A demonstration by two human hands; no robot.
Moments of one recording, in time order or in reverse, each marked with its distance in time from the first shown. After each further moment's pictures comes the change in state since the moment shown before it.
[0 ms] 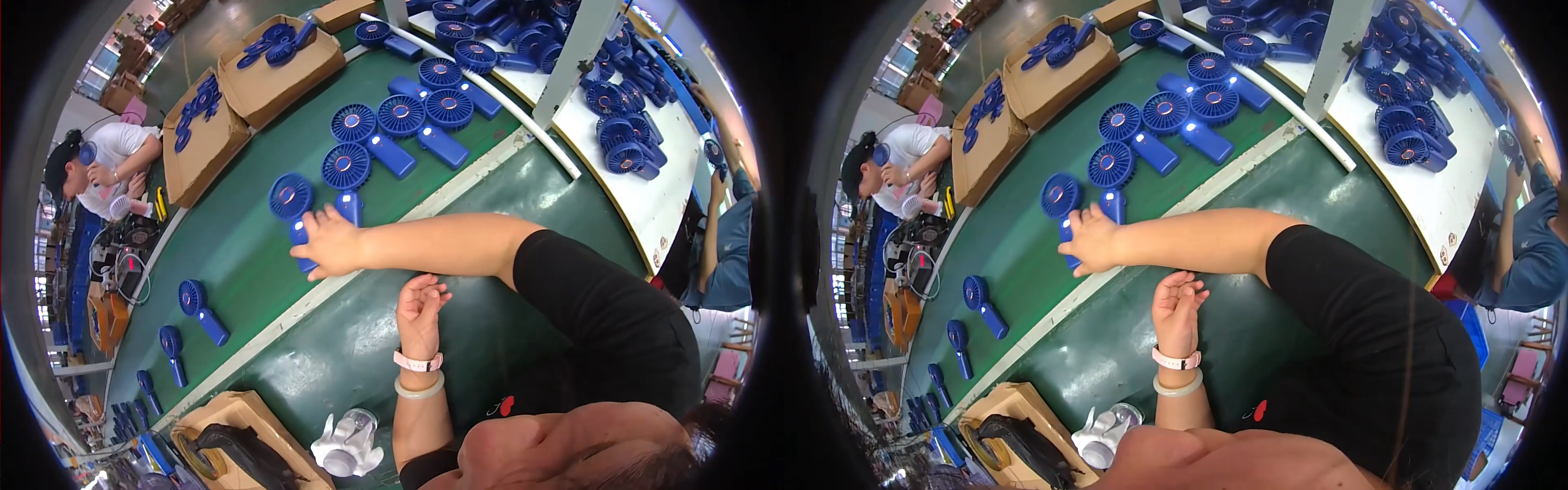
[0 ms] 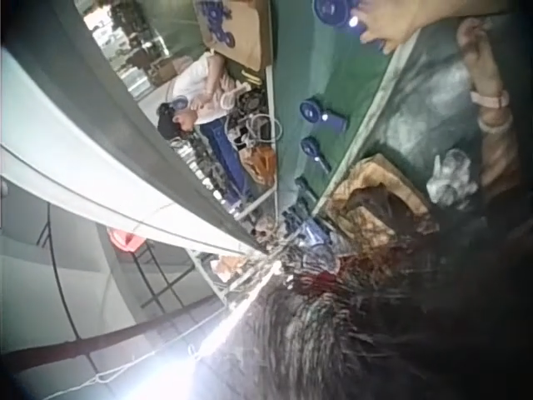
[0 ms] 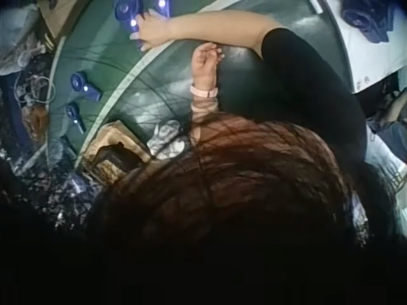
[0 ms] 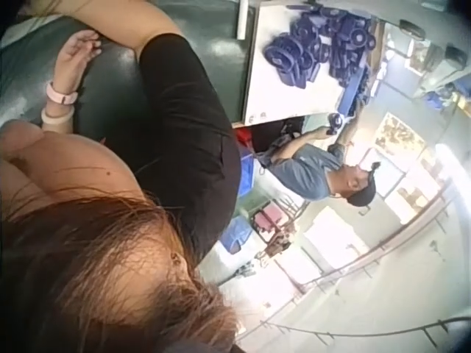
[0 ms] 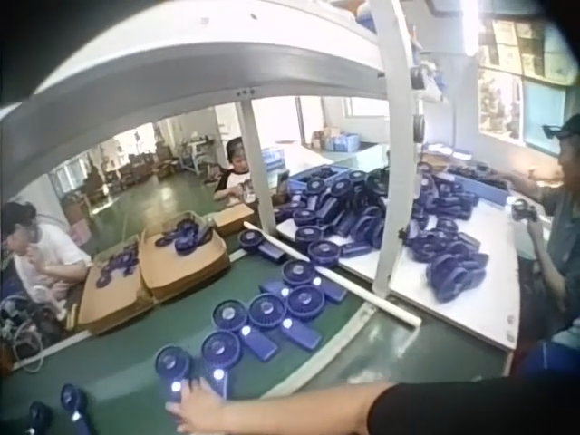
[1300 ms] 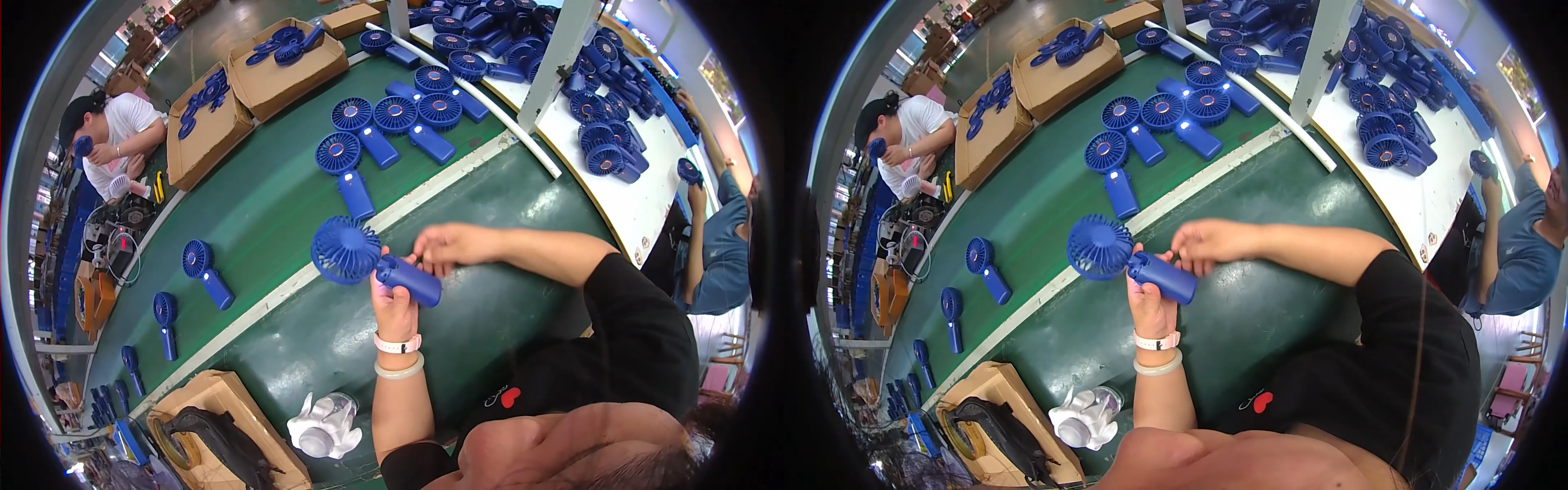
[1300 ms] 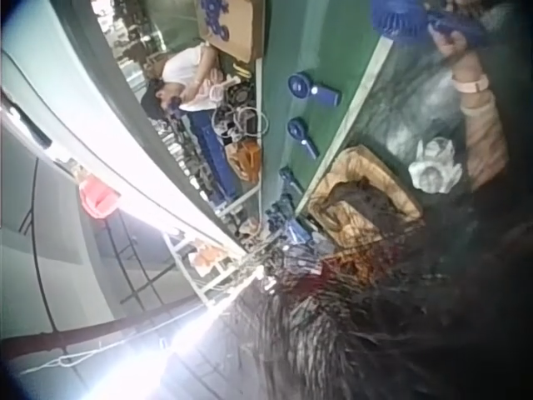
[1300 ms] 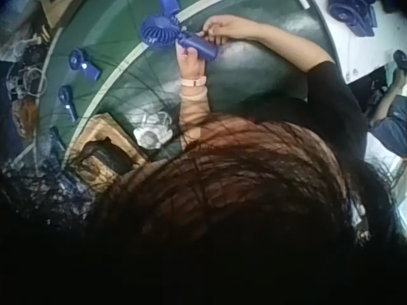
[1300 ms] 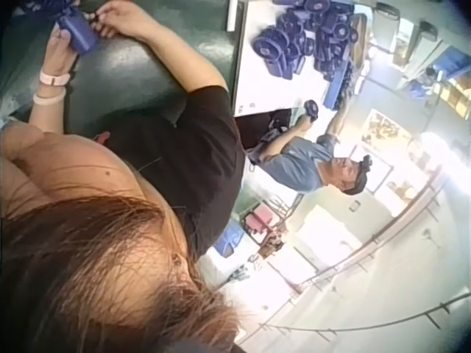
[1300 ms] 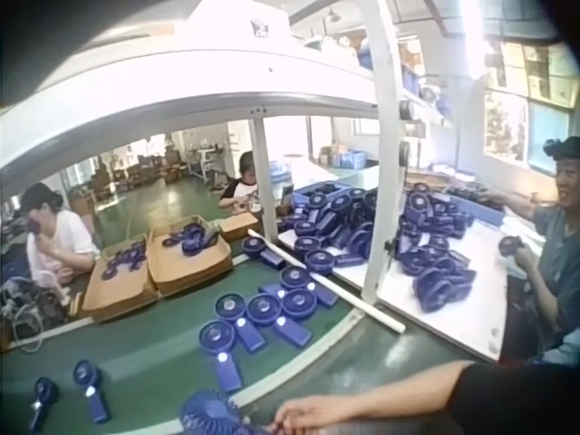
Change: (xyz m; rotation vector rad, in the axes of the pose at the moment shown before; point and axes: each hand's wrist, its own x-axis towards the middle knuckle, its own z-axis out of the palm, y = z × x) left_hand 0.000 0.002 -0.003 -0.215 -0.191 0.280; right_hand -0.200 0.048 -0.034 1.429 -0.278 0.398
